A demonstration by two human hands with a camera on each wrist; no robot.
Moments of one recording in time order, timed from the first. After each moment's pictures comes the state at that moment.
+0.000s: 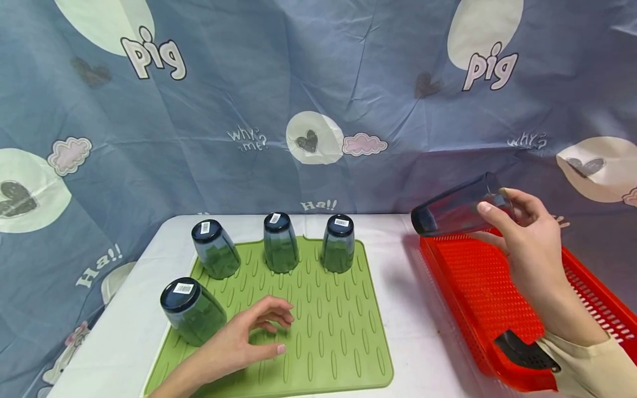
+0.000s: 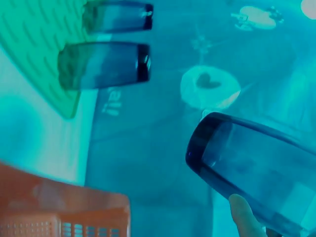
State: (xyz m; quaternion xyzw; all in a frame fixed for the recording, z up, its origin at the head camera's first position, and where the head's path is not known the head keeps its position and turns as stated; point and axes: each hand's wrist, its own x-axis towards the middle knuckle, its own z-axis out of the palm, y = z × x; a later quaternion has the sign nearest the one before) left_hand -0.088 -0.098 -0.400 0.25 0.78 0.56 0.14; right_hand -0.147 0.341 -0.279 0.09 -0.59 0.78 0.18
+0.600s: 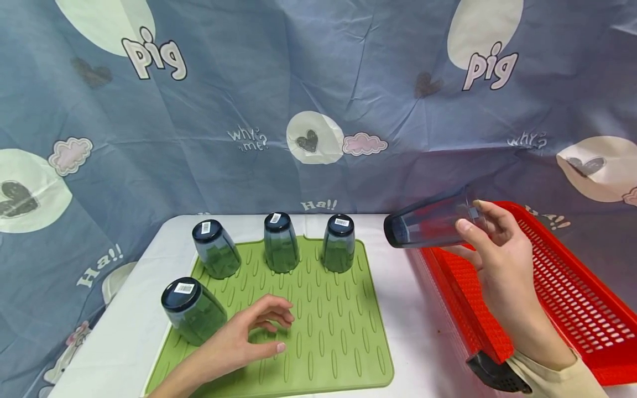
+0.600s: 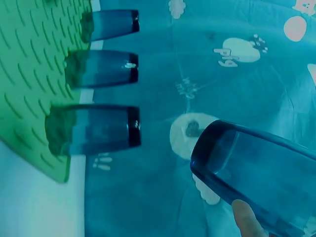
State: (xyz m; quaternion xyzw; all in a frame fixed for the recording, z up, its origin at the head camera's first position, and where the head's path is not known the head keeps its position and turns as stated) left_hand -0.088 -0.098 -0.399 0.25 0.77 0.57 0.13; right_hand -0.127 0.302 -0.291 0.16 -0.52 0.83 0.15
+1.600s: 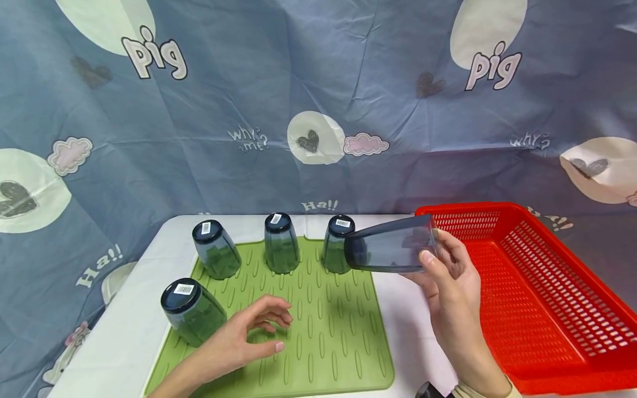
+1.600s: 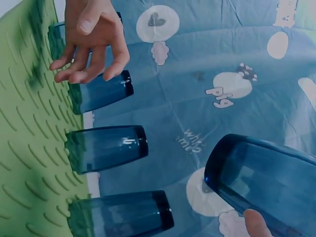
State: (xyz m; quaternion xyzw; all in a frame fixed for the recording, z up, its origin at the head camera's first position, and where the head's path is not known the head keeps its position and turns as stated) left_hand -0.090 -0.101 -0.401 0.25 0.77 0.57 0.13; right_hand -0.107 0.238 -0.324 0.13 -0.45 0.87 0.14
